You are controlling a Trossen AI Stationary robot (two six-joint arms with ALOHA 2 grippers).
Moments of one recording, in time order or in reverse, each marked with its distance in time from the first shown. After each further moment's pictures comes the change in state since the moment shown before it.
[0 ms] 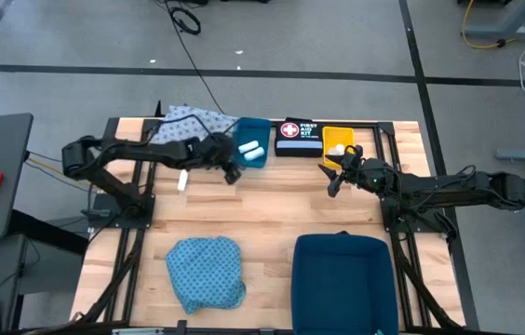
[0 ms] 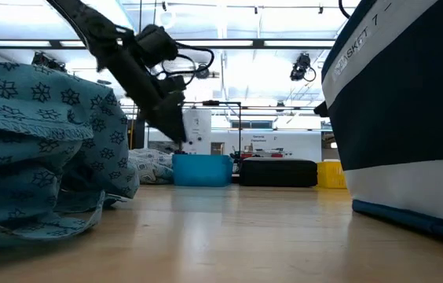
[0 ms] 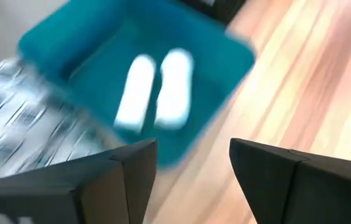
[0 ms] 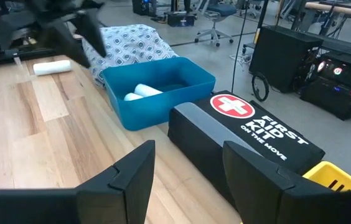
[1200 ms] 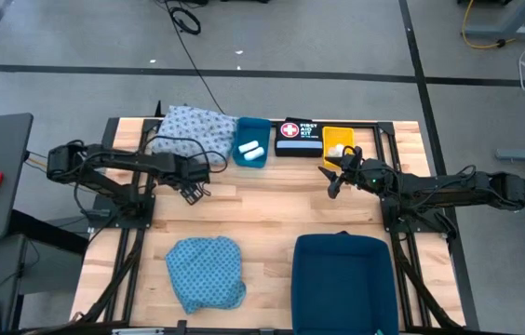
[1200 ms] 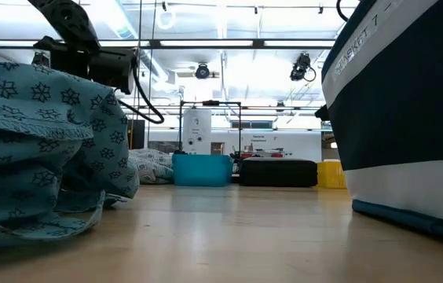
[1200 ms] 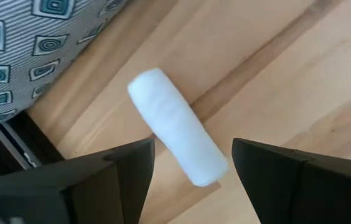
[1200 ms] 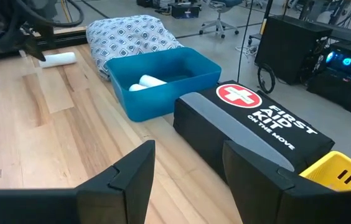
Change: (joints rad) left arm -0.121 -0.140 -0.137 -0.779 -0.157 -0.446; right arm 0.000 0.000 0.000 -0.034 -0.023 0.026
